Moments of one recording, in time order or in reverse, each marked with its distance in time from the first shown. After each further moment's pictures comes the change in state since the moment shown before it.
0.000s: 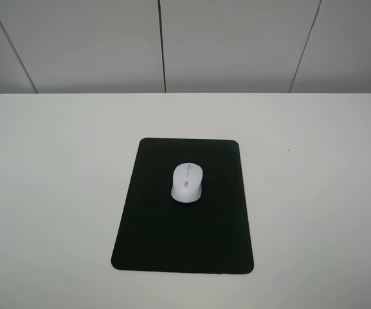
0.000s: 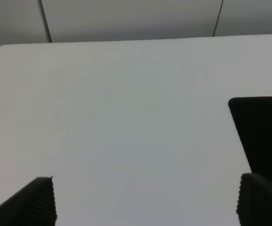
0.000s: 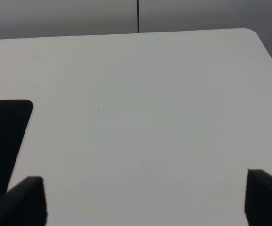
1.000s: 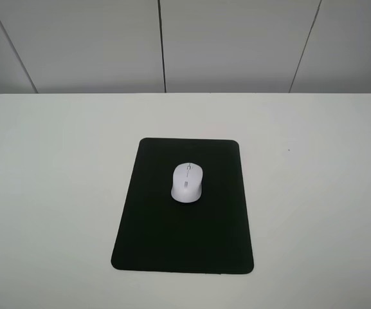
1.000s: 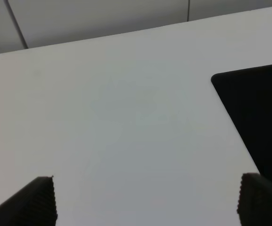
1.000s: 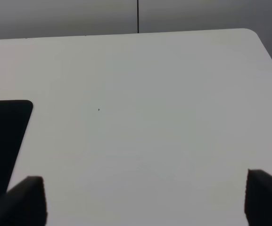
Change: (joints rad) left arm 0.036 -0.160 0.085 -0.095 0.042 0.180; right arm 0.000 0.000 0.000 0.000 0.000 0.000
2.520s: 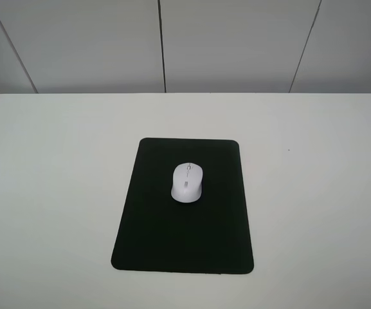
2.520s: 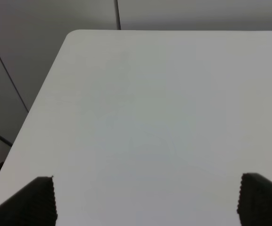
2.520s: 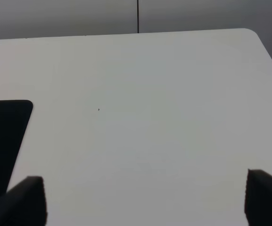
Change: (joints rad) left arm 0.301 0.000 0.000 0.000 0.000 0.000; right arm 0.000 0.000 0.000 0.000 0.000 0.000
